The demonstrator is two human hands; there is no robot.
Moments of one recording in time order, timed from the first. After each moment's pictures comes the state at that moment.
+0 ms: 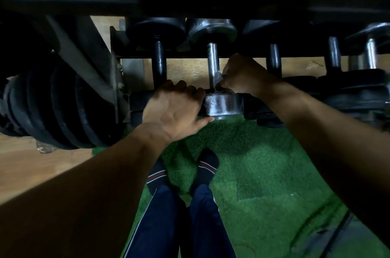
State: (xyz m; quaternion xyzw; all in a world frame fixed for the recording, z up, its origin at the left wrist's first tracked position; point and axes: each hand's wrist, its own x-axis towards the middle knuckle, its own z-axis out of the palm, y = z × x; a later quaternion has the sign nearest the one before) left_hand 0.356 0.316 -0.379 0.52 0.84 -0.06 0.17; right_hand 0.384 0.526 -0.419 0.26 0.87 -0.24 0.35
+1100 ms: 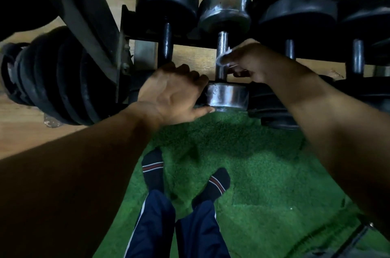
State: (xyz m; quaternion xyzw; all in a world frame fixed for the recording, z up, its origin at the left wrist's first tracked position) left_hand 0.360 0.310 -0.404 0.54 0.83 -0.07 0.12; right_hand 0.374 0.531 -0.425 0.40 0.70 -0.54 0.26
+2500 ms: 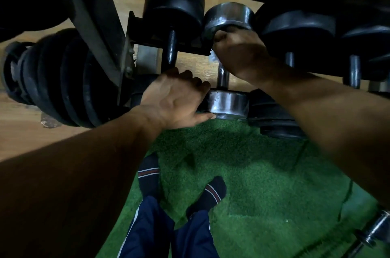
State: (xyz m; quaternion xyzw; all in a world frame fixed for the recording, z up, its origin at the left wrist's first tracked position) left_hand 0.356 0.307 -0.427 0.54 0.84 -0.03 0.11; right_hand 0.348 0.512 -0.417 -0.11 0.98 0.10 0.12
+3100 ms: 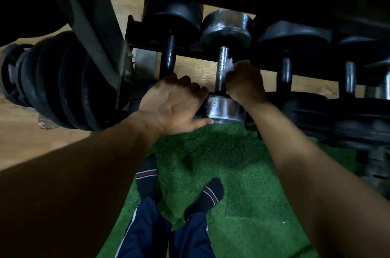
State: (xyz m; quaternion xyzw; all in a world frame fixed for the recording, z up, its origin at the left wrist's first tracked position) left_hand 0.359 0.308 -0.419 0.54 0.83 -0.03 0.12; right_hand 0.390 0.500 -0.424 0.36 0.88 -0.29 0.12
